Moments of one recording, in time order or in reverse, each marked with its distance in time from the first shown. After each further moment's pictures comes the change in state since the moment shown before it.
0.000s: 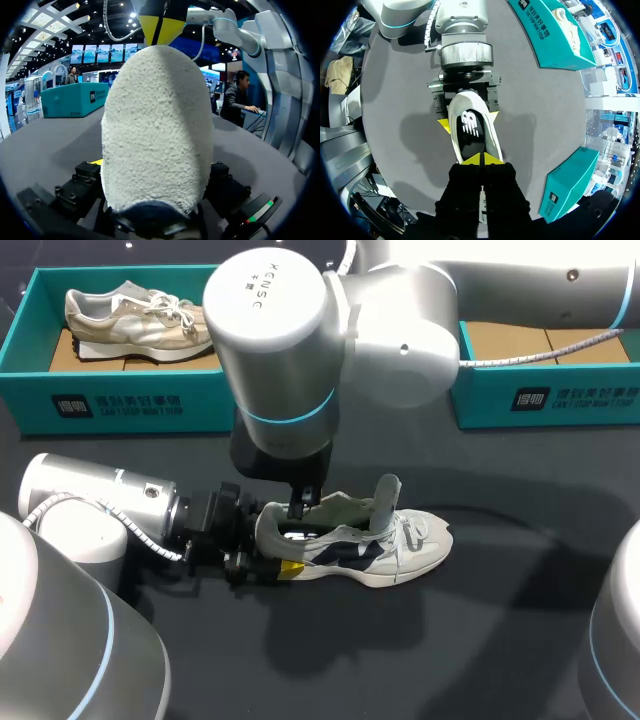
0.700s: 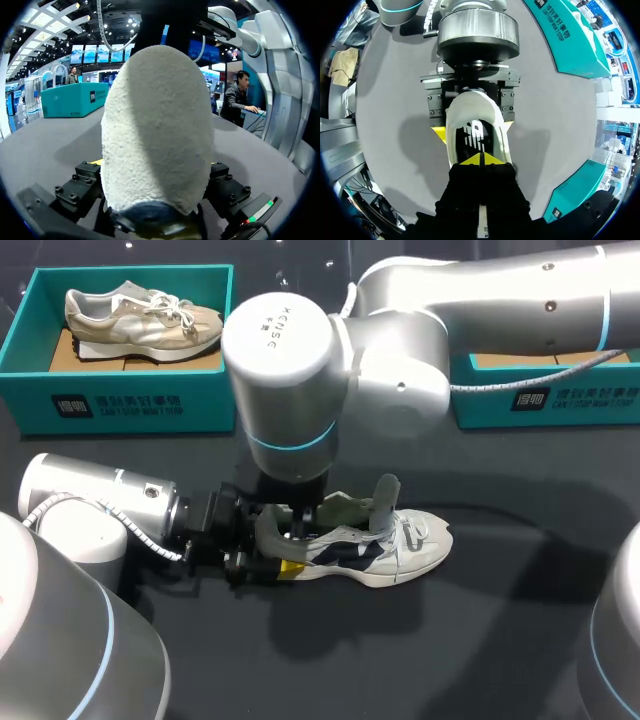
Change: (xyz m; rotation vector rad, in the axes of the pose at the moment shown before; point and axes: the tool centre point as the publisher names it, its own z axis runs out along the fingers) left arm 0.000 0.000 0.000 0.000 0.000 0.000; right arm 0.007 0.010 0.054 -0.032 0.032 -0.062
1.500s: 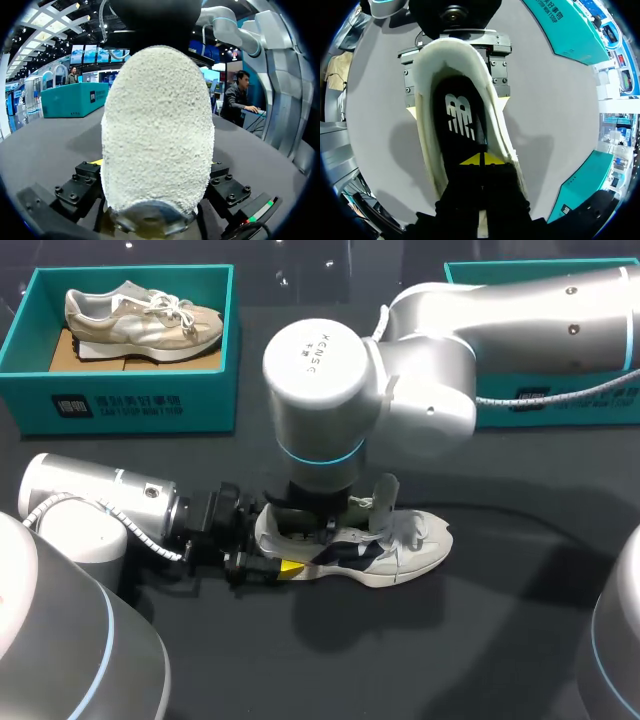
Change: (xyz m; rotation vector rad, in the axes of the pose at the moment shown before) left arm 0.000 0.000 0.000 0.000 0.000 0.000; right arm -0.010 -0.032 0.035 -0.002 -0.012 0.068
